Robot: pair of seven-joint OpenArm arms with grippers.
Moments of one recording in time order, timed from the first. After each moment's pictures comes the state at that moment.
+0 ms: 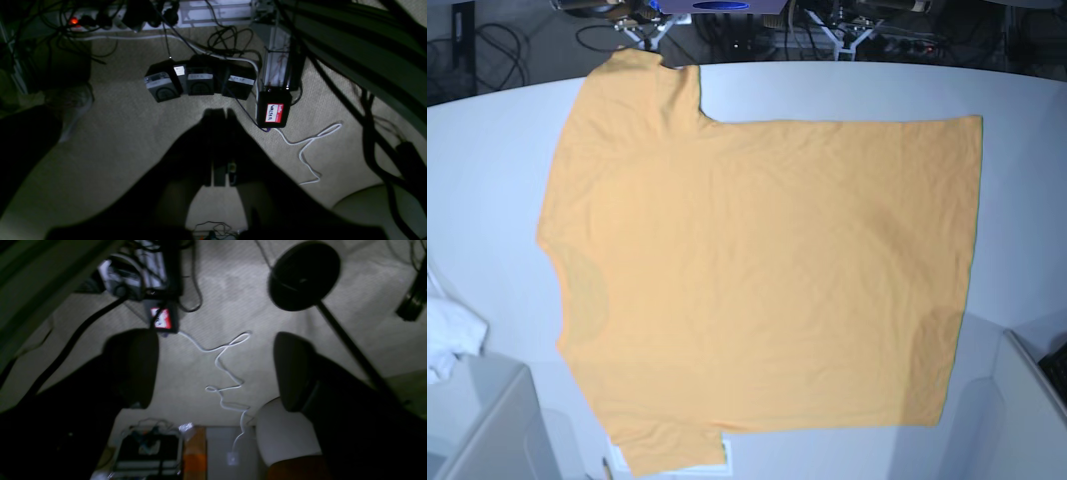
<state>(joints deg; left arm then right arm) 1.0 -2.9 1.0 -0.2 0.4 0.3 -0.7 -1.5 0.3 -0.6 0.1 -2.1 0.3 -5.8</state>
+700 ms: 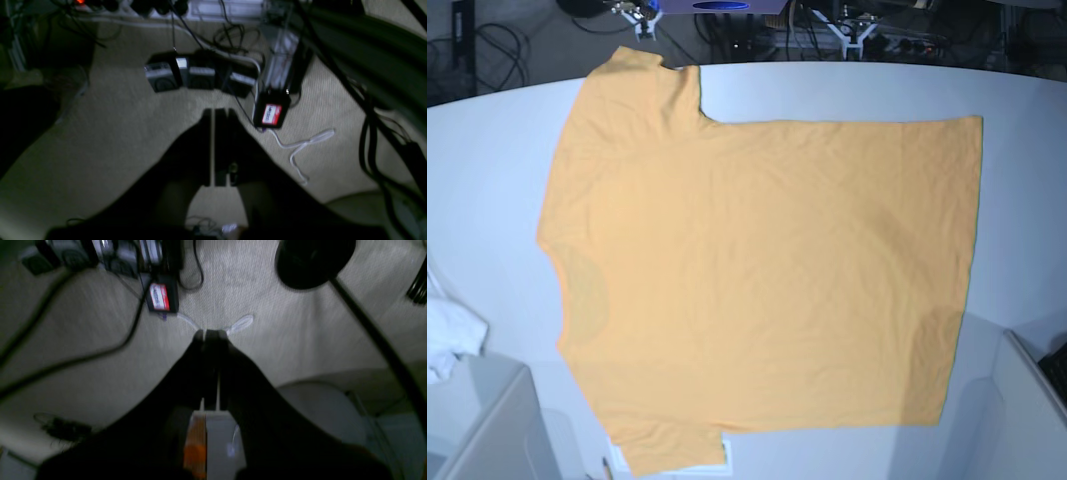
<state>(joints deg) 2.4 -3.2 1.5 -0.3 -4.6 0.7 -0.5 -5.6 0.9 -0.6 4.7 -2.0 0.1 -6.0</state>
